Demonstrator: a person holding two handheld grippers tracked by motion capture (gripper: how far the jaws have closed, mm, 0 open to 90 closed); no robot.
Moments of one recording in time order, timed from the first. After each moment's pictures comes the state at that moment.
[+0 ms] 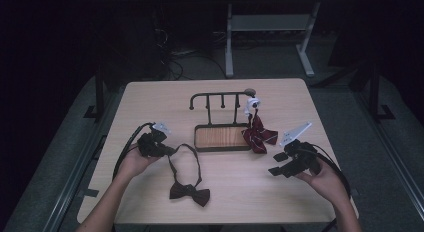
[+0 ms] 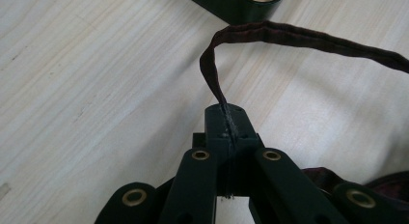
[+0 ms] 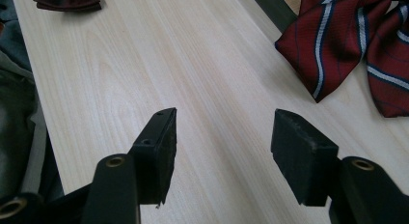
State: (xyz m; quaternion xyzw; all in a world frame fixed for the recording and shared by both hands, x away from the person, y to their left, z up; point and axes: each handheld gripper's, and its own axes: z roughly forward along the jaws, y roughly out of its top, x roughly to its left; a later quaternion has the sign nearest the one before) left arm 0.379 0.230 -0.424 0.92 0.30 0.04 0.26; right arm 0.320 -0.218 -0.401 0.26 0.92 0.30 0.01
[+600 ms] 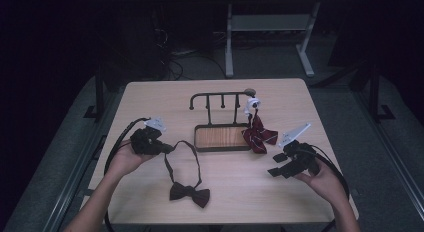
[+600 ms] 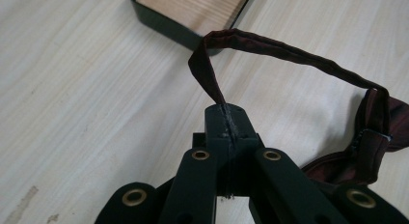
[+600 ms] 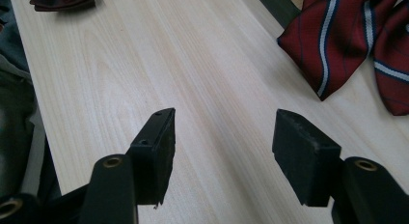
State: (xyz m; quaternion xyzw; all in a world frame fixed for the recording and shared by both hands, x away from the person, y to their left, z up) left arm 0.363 0.233 -0.380 0.93 0.25 0.04 0.28; right arm 0.322 -0.217 -0.407 0.27 0.92 0.30 0.00
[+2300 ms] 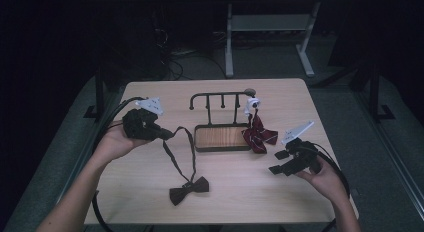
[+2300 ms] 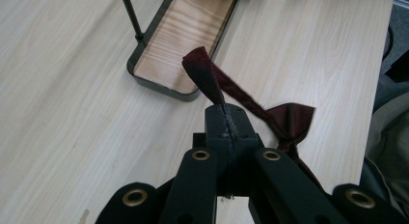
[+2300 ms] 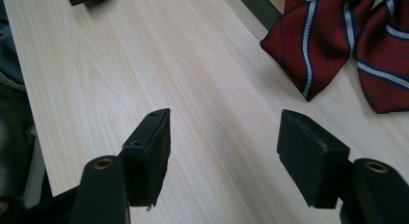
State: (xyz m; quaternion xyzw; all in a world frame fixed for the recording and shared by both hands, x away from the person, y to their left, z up) left arm 0.358 0.220 -0.296 0.93 0.19 0.05 0.30; right arm 0.327 -0.224 -0.407 0.28 0.91 0.31 0.00
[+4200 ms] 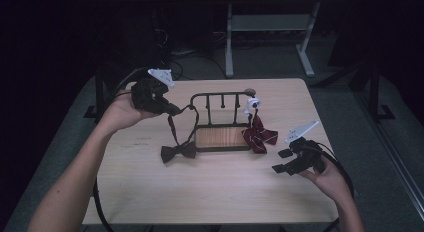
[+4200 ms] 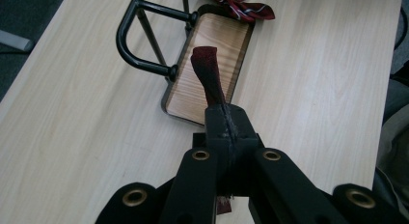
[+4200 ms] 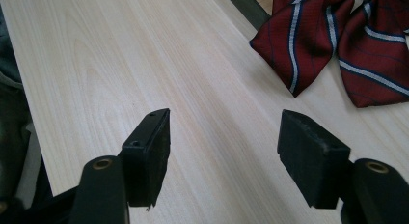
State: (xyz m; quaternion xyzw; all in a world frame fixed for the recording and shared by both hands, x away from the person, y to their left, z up) left arm 0.396 0.188 -0.238 0.95 0.15 0.07 0.27; right arm 0.324 -0.231 -0.400 0.28 0.91 0.31 0.01
